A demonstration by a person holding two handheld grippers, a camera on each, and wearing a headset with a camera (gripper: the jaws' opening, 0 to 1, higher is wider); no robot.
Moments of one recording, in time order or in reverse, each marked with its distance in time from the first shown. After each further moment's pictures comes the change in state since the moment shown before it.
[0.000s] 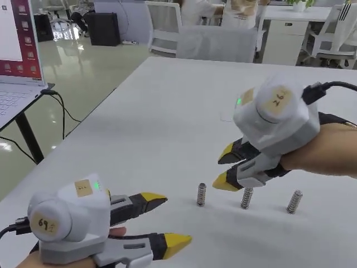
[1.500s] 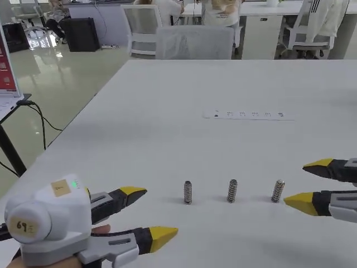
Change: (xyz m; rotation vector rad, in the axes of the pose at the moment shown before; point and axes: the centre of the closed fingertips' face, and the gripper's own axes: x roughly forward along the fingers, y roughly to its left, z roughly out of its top) left arm 0.000 0.014 0.004 -0.009 -0.001 0.036; right arm -0.074 -0.011 -0.143 0.424 -0.235 -0.294
